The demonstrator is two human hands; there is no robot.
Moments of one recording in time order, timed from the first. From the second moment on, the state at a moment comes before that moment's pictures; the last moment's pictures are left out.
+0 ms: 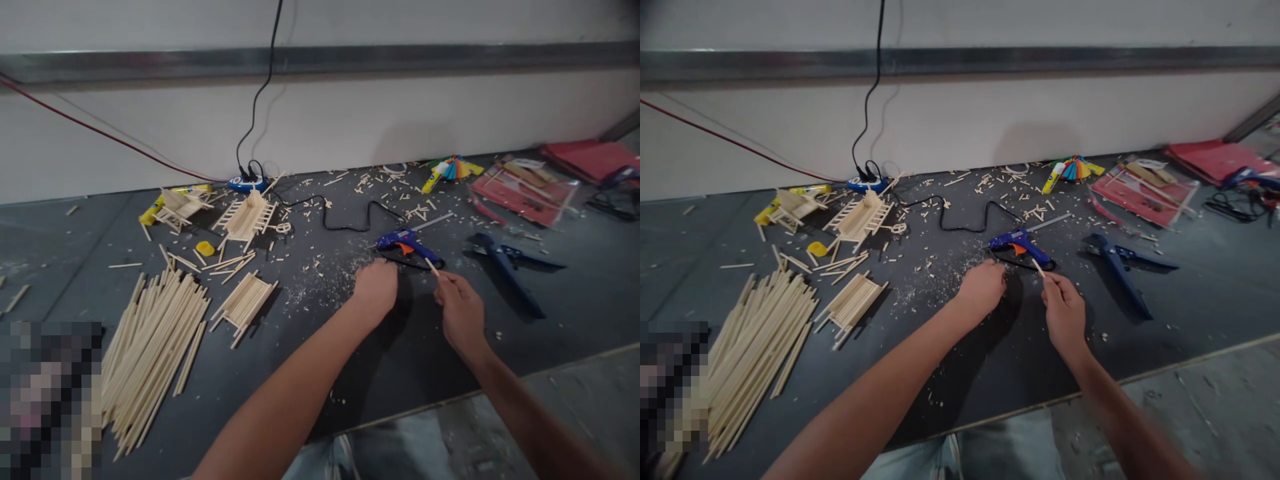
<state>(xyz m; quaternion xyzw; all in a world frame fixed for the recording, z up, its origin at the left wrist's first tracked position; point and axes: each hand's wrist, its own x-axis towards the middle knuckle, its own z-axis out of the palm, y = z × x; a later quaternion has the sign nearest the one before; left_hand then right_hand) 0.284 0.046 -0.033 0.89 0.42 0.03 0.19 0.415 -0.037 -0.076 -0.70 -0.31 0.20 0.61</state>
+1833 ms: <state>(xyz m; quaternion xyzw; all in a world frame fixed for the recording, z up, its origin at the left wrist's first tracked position) 0.289 0.062 -0.024 0.97 0.20 -0.07 0.12 0.412 -0.036 -0.073 -0.72 -0.28 0.20 0.60</state>
